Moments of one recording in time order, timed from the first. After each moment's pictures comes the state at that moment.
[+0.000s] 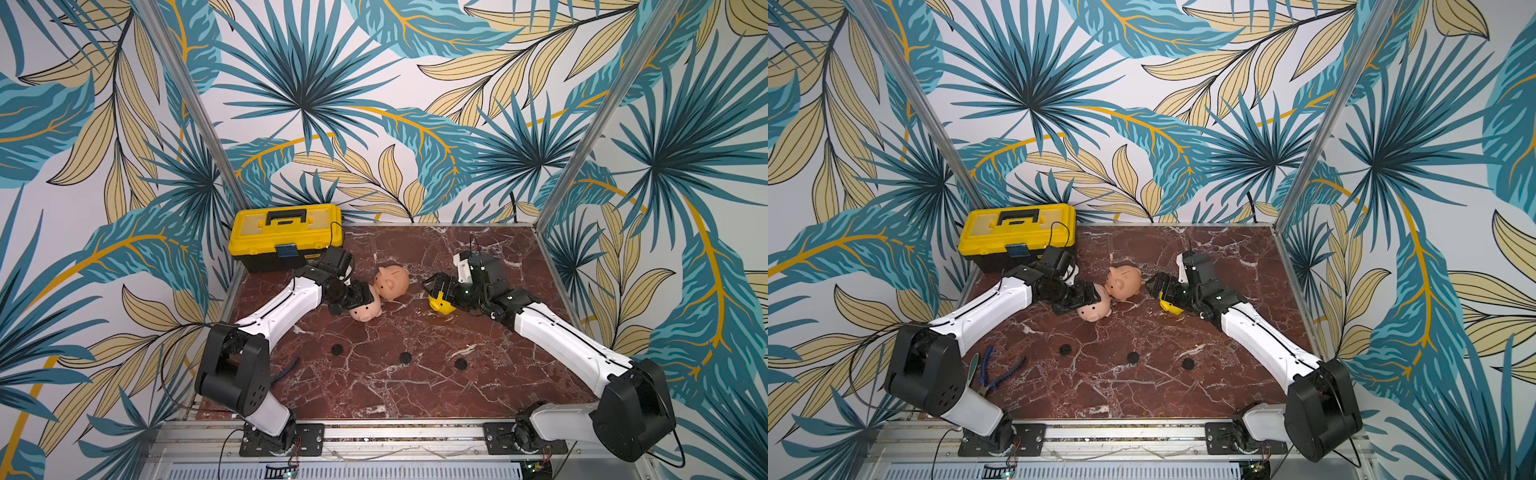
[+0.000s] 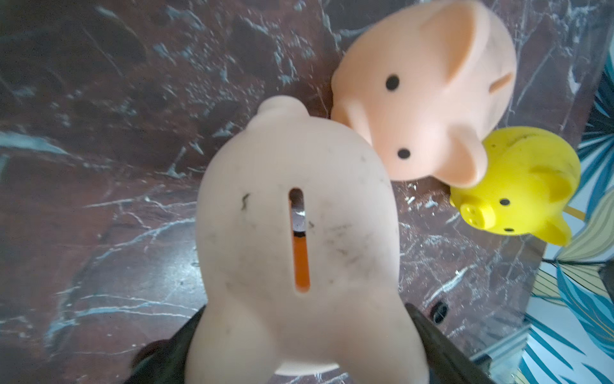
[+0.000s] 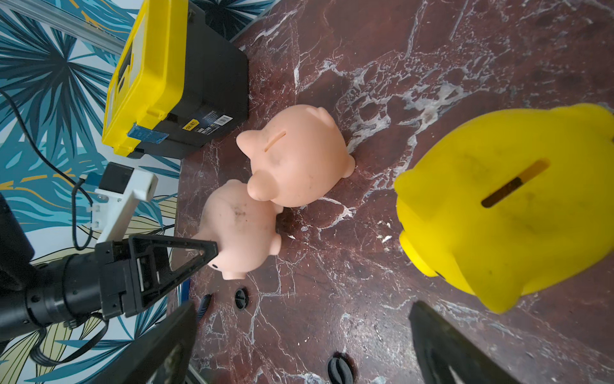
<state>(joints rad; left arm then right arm) -0.36 1.56 1.14 -0.69 0.33 -0.63 0.43 1.34 0.97 -0.32 -0.26 0.73</state>
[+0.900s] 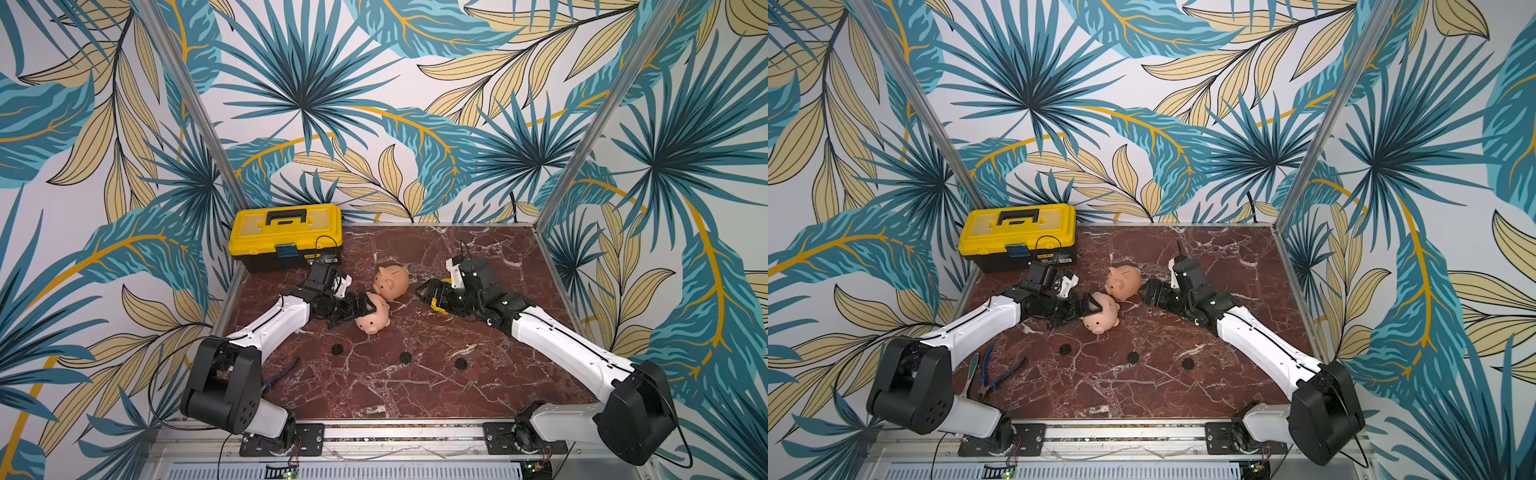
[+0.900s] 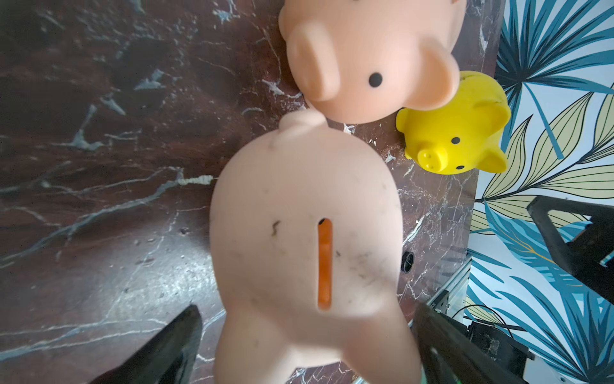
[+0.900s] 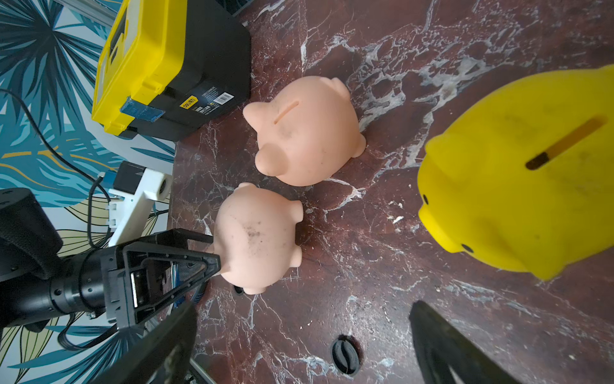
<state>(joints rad) -0.28 1.47 0.92 -0.49 0.56 -0.55 0.51 1.32 0.97 -0.36 -0.20 0.75</state>
